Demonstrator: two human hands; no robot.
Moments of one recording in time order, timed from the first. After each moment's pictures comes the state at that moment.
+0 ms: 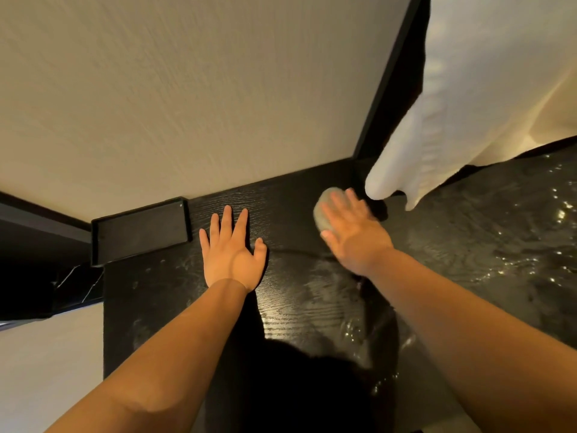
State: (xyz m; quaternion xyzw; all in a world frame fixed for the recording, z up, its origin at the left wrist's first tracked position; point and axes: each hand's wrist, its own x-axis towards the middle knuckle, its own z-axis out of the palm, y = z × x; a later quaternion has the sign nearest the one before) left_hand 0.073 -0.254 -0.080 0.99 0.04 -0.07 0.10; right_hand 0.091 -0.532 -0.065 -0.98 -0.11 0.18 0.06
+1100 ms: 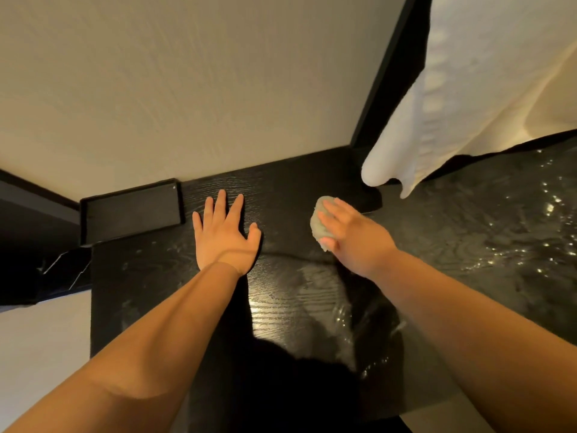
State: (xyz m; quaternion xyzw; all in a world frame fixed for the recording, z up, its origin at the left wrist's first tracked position) left_hand 0.071 -0.252 -0.082 0.99 0.04 -0.06 0.10; right_hand 0.057 -0.532 -0.050 -0.97 -0.23 0.09 0.05
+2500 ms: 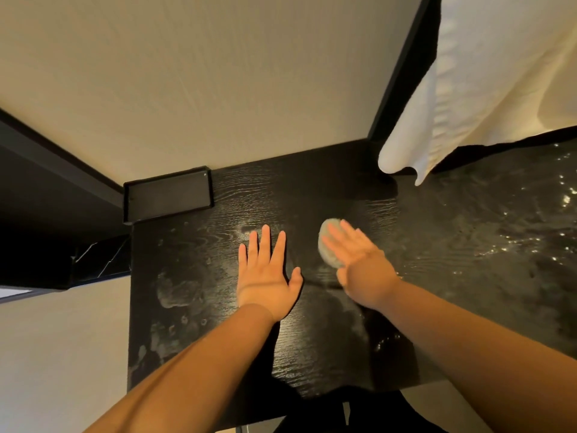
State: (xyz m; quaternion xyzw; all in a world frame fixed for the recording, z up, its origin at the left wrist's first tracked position) left_hand -0.047 -0.273 -0.082 0.99 -0.05 -0.14 0.06; right_hand -0.027 -0.510 -0.077 -0.96 -0.23 0.09 0.15
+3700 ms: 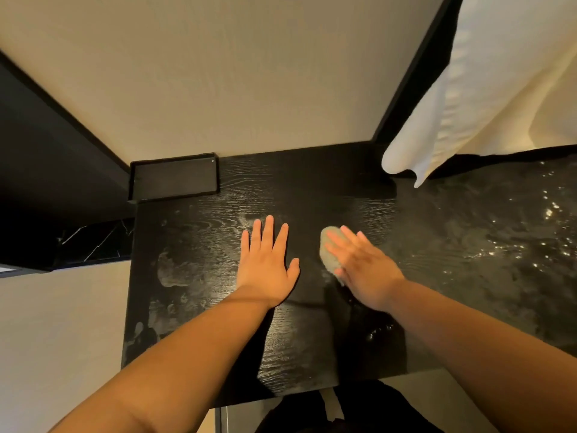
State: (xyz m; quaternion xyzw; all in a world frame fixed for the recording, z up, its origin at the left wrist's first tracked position) left_hand -0.049 -0.267 -0.089 0.99 -0.07 -0.10 0.07; right_hand -0.042 -0.518 -0.058 -0.95 -0.29 0.12 0.06
